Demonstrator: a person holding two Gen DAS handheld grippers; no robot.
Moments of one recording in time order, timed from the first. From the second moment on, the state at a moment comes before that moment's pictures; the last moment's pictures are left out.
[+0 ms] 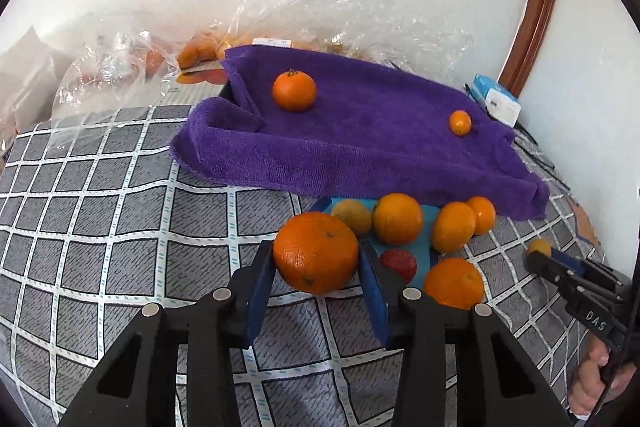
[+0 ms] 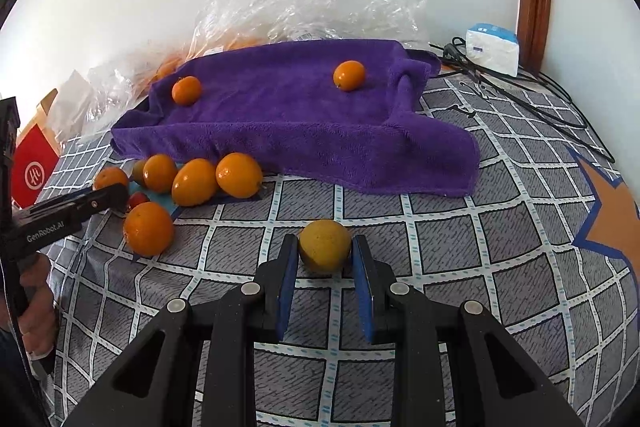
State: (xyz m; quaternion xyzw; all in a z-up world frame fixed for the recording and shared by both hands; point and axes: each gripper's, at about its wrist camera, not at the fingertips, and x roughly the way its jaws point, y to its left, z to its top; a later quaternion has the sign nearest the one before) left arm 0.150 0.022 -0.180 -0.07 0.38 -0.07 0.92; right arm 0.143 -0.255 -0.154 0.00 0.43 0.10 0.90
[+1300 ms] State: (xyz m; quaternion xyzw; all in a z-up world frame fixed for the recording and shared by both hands) left arm 0.132 0.047 -0.166 -0.15 0.31 -0.03 0.94; right arm 0.138 -0.263 -0.148 0.02 0.41 0.10 0.90
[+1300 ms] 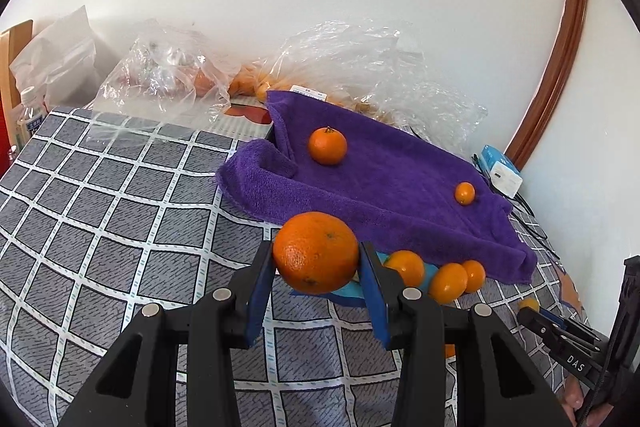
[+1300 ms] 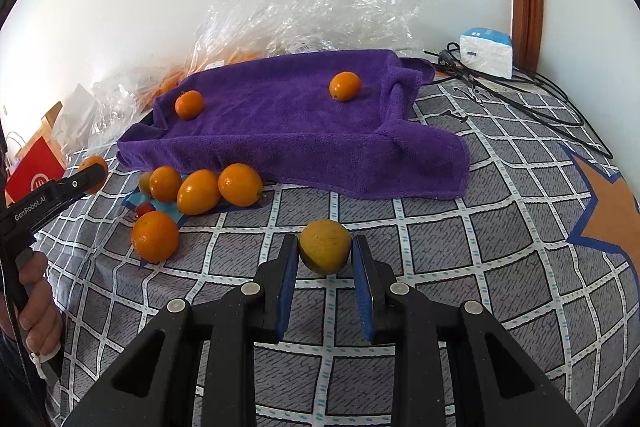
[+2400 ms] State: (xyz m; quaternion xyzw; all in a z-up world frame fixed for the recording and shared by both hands) left arm 0.192 0.083 -0.094 -0.16 0.30 -0.01 0.94; right arm 0.238 -0.229 -0.060 0.01 0.35 0.09 0.93
